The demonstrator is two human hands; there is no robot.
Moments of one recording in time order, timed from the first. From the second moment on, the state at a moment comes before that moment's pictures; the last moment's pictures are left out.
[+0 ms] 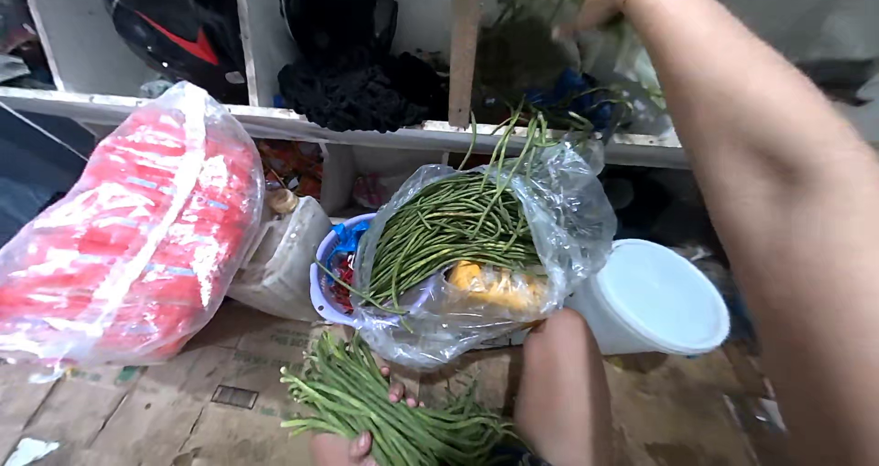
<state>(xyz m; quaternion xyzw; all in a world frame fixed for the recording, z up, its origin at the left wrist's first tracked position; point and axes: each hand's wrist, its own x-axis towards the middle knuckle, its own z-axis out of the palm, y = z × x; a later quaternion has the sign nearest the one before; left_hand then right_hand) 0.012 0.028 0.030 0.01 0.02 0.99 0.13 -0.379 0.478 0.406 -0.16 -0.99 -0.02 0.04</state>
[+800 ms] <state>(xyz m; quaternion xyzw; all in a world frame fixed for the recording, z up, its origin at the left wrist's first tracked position) 0.015 0.032 0.047 -0.02 0.07 0.99 0.08 -0.240 0.281 0.107 0.34 -0.94 -0.08 0.06</state>
